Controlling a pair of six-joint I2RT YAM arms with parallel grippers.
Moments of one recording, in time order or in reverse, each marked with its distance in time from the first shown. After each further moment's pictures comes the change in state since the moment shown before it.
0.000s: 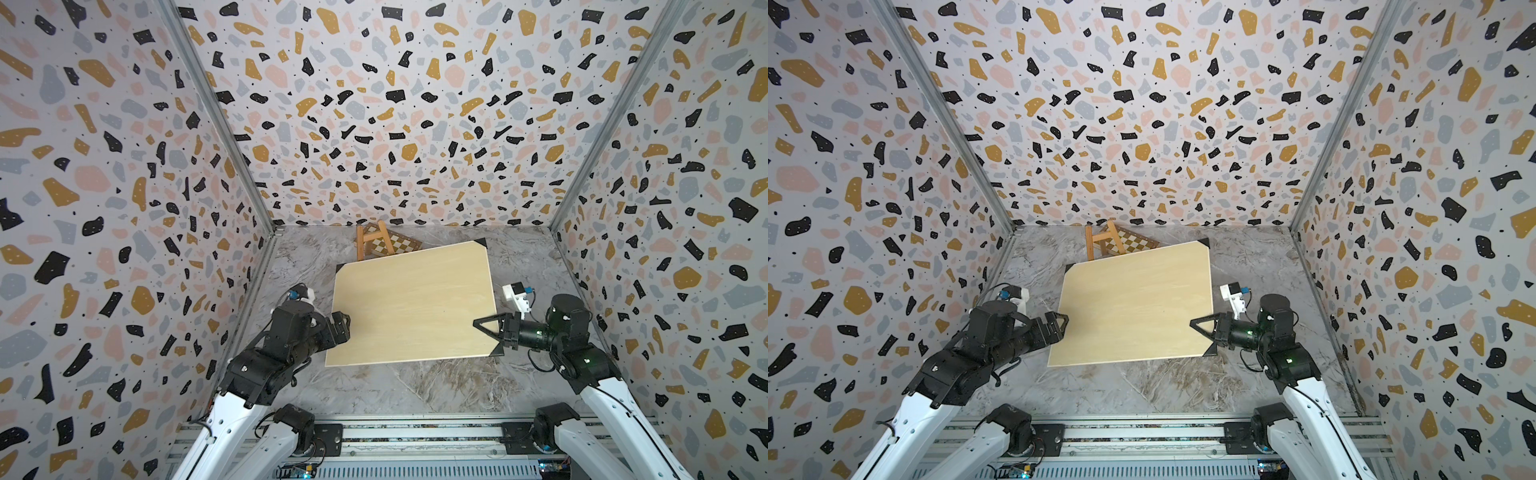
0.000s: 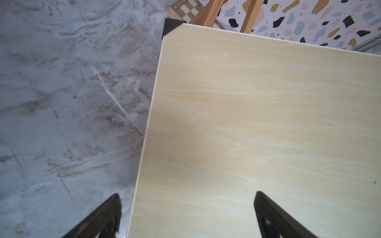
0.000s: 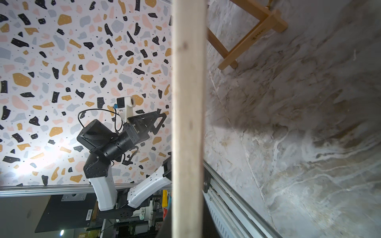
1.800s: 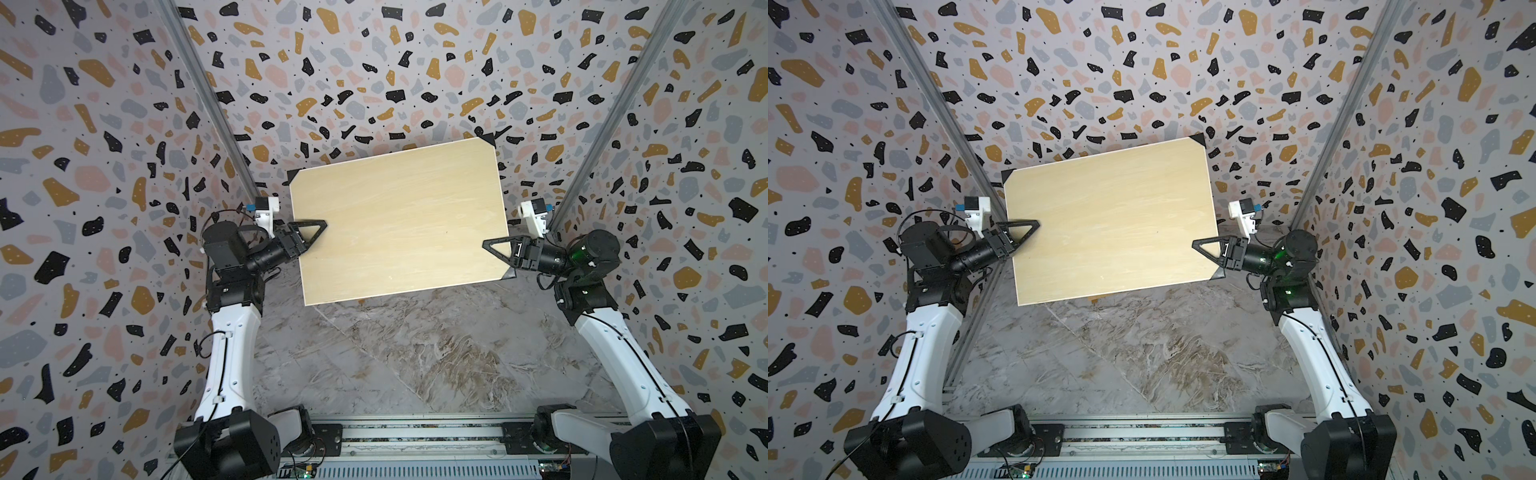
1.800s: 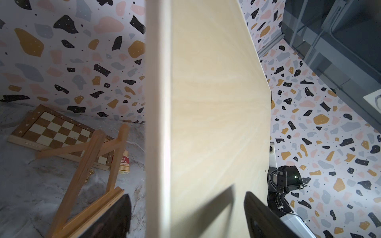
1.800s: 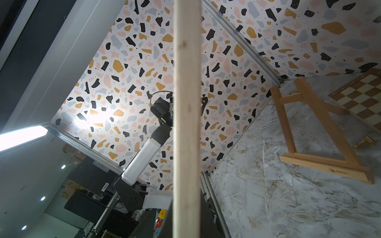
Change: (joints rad) left arm 0.640 0.507 0.267 0.903 1.164 -0.178; right arm -0.123 0.443 0.447 0.684 -0.245 0.245
